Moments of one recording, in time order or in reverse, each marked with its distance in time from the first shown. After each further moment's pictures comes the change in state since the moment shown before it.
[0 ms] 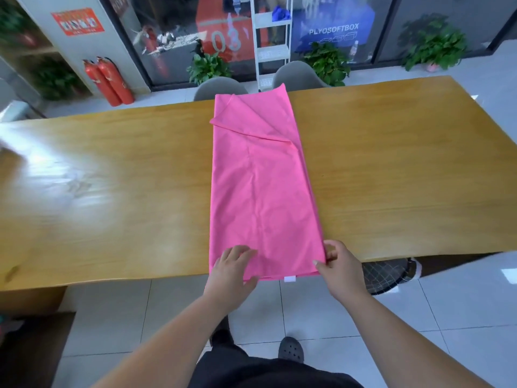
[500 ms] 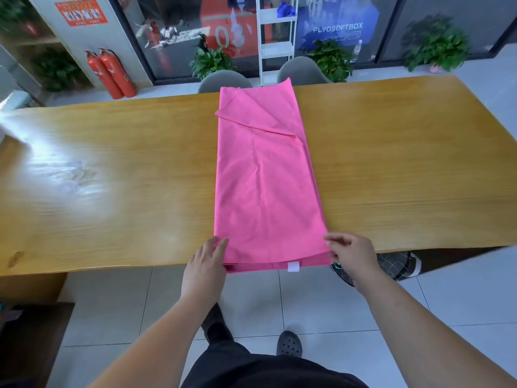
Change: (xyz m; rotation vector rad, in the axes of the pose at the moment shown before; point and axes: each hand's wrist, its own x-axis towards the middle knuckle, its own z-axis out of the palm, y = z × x) left_hand -0.038 -0.043 -0.005 0.176 0.169 -0.172; right_hand 0.002 -0.008 -0.016 0.384 -0.015 0.085
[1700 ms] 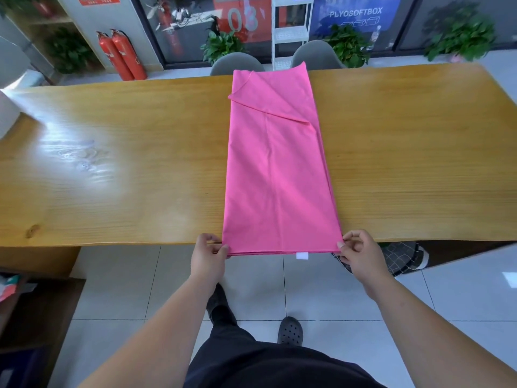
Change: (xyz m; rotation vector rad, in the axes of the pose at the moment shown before) left_hand -0.015 -0.004 0.004 -0.939 -0.026 -0.718; right_hand -0.017 0.041 -0.005 -0.054 -0.042 0.042
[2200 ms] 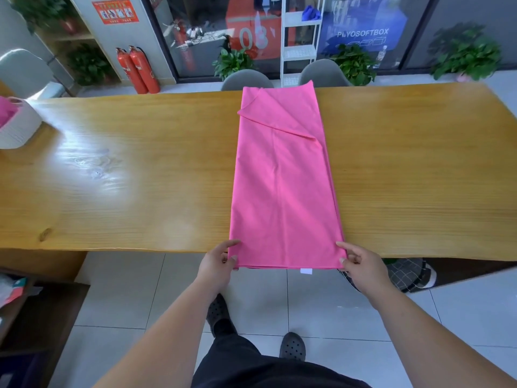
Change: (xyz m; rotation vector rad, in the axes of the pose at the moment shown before) left_hand 0.000 0.006 -0.005 0.116 -0.213 0.121; right_hand 0.006 -0.006 -0.001 -0.247 -0.051 -0.061
